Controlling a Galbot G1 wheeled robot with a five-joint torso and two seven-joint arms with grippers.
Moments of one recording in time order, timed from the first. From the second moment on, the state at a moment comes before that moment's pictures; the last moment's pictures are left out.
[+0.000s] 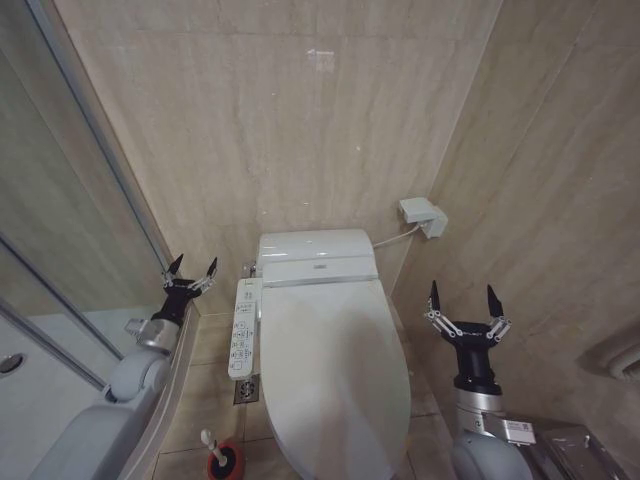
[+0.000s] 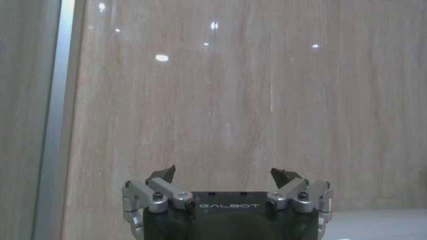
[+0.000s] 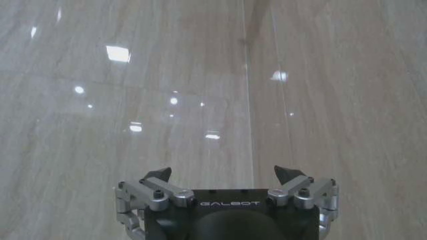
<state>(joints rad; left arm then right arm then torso) 0.93 -0.98 -0.34 -1.54 -0.60 -0.32 0.06 -1.52 1.32 0.57 2.07 0.10 0.57 0.28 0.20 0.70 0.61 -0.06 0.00</state>
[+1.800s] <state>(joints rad) 0.43 -1.11 -0.14 -0.76 -0.47 -0.47 0.54 -1.41 1.31 0.53 1.96 0.12 0.58 0.25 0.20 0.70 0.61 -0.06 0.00</state>
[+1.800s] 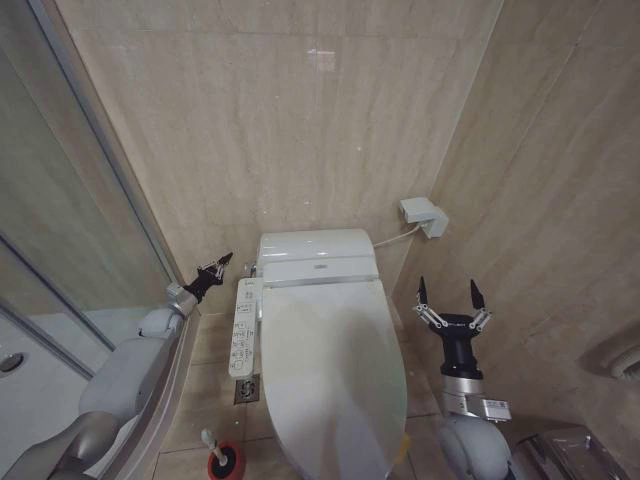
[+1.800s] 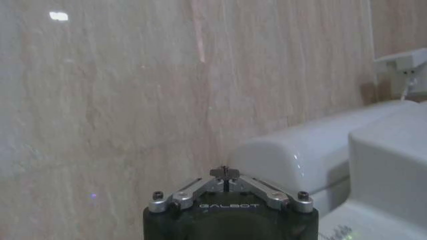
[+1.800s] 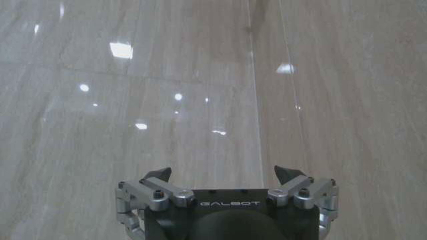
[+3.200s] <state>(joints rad) 0.27 -1.17 -0.06 -0.46 -0.36 -0.48 0.74 -1.42 1.33 0.54 1.96 0.12 0.58 0.25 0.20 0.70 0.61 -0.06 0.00</state>
